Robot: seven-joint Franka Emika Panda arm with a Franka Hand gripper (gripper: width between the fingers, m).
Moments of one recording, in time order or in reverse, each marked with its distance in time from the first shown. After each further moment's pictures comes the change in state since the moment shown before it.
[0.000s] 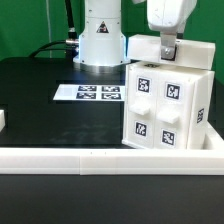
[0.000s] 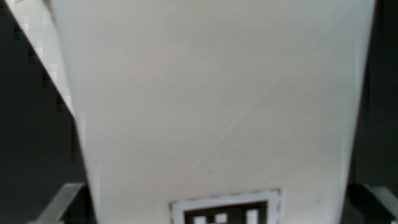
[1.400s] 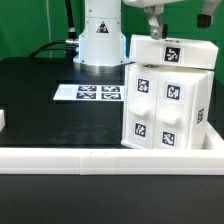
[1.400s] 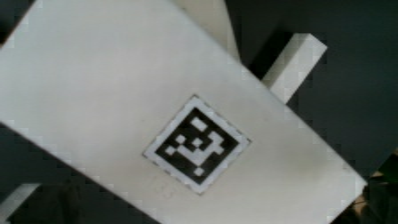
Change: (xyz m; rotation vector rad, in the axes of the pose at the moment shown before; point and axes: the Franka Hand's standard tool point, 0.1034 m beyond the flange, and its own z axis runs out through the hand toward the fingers) arm 0.010 0.006 -0.024 0.027 0.034 0.362
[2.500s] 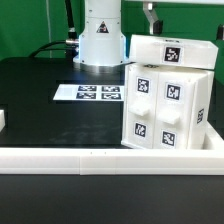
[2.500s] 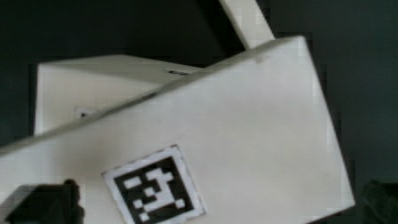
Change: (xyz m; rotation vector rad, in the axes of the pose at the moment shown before) arm 0.008 -0.006 0.001 0.008 0.011 1.181
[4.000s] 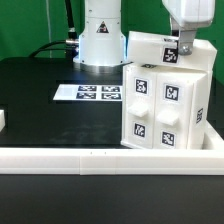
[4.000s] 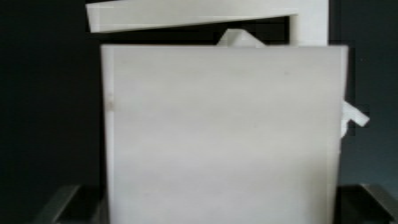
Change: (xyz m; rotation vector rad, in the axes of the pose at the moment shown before) arm 0.003 0.007 0.016 0.030 -0.010 1.239
